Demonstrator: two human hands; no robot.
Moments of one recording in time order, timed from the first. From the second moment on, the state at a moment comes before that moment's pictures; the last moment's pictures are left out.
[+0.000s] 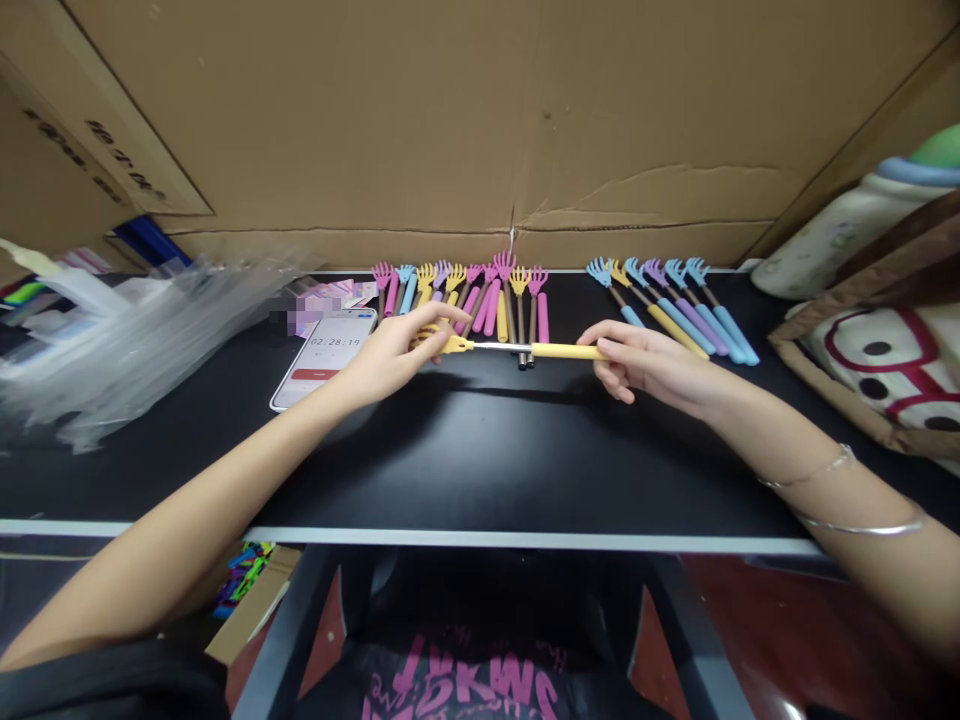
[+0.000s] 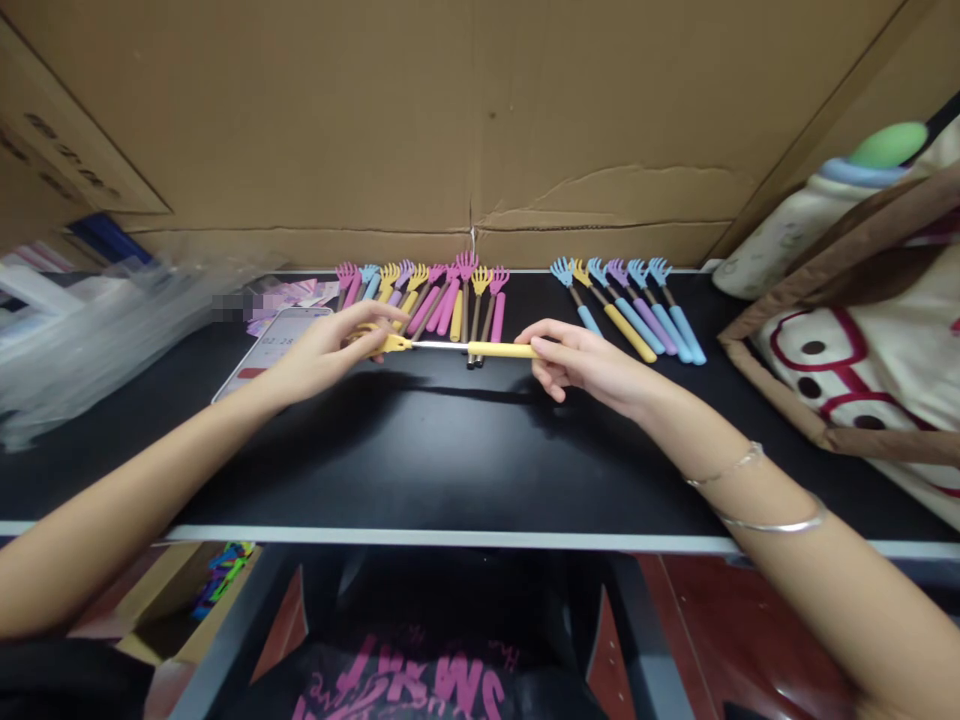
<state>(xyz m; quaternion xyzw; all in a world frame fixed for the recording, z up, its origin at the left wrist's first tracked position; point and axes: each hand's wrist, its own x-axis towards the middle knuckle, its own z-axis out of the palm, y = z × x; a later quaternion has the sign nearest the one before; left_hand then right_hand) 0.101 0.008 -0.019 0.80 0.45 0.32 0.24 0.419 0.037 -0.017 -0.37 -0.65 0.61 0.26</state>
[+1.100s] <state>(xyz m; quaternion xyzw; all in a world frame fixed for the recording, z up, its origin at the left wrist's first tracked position) 0.105 0.008 -0.029 0.72 0.45 0.30 0.43 0.413 0.030 -0.019 -0.42 -0.71 0.49 0.28</state>
